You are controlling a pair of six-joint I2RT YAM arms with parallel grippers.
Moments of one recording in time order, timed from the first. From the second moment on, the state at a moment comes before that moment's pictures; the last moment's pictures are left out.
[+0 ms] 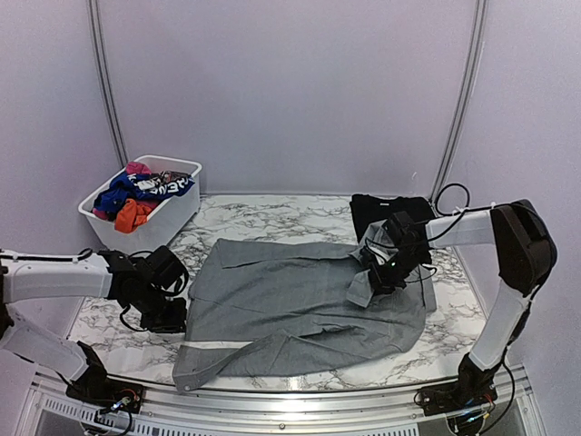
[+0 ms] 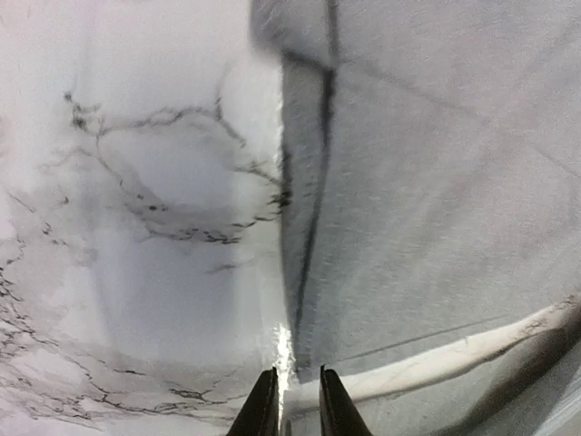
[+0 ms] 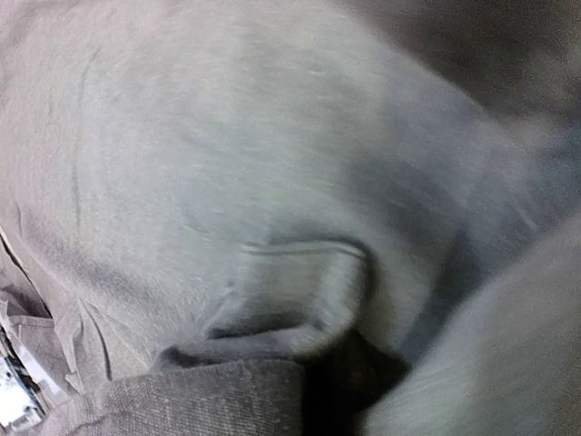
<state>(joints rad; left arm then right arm) -0.71 1.33 0.65 -0.66 0.04 -0.76 0.34 1.78 1.02 -0.59 -0.48 0.13</state>
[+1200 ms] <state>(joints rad) -0.69 1.23 0.52 -0.46 0.01 -0.95 0.55 1.90 1.26 -0.70 -0.45 -0.02</state>
